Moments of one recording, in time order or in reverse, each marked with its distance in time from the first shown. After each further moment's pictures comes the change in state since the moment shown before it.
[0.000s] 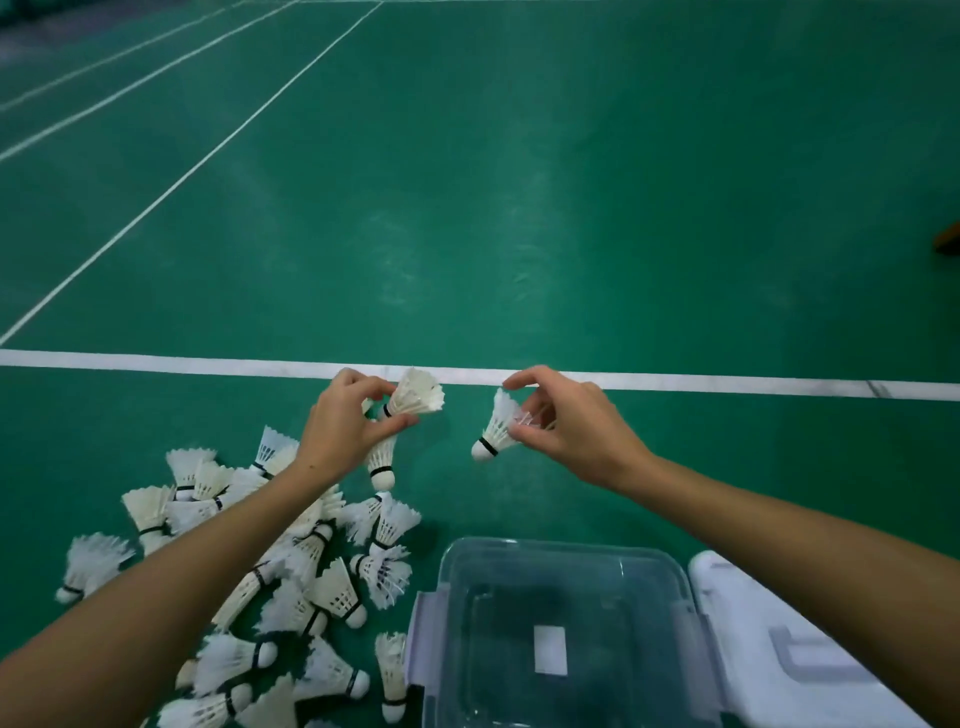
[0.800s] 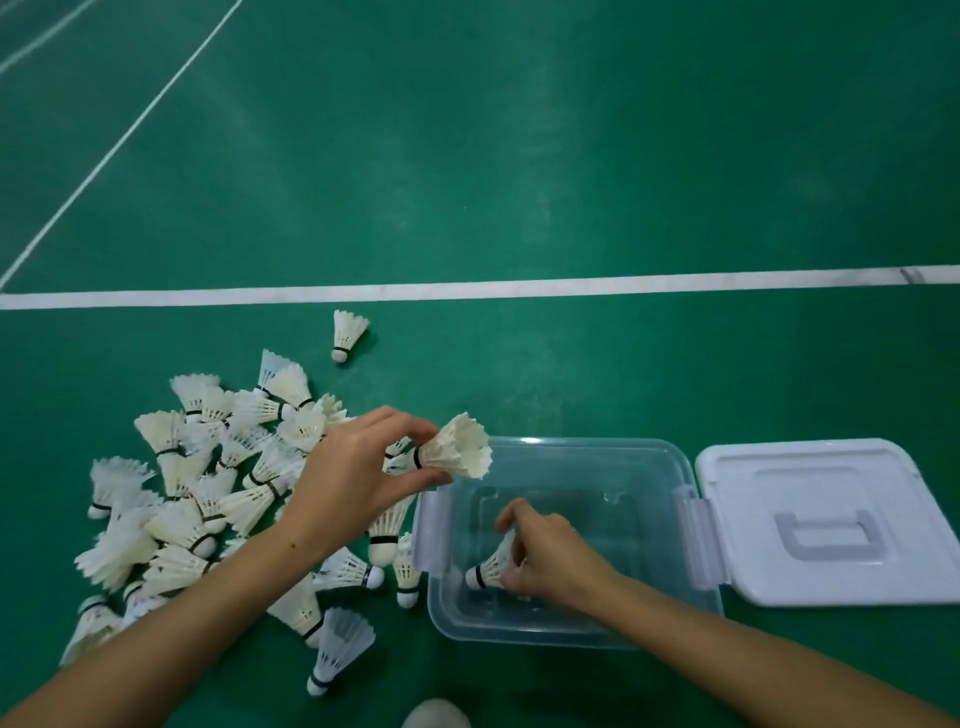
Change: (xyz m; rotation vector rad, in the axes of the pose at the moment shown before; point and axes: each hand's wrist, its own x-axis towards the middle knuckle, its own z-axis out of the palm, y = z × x) left_hand -0.152 0.057 -0.009 -0.013 -0.208 0.250; right_hand -0.167 0.041 0.162 0.070 -0.494 0.301
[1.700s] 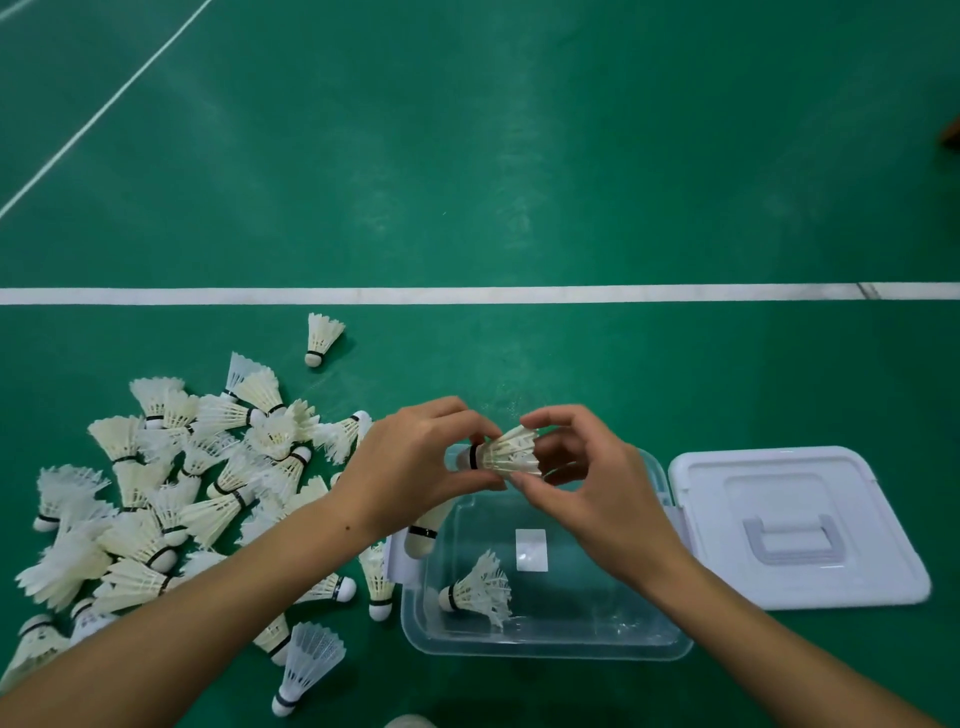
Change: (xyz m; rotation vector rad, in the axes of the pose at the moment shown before) left_hand 0.041 0.031 0.029 -0.004 -0.118 0.204; right_hand -0.060 -0.055 -0.102 0.411 0.590 -0.251
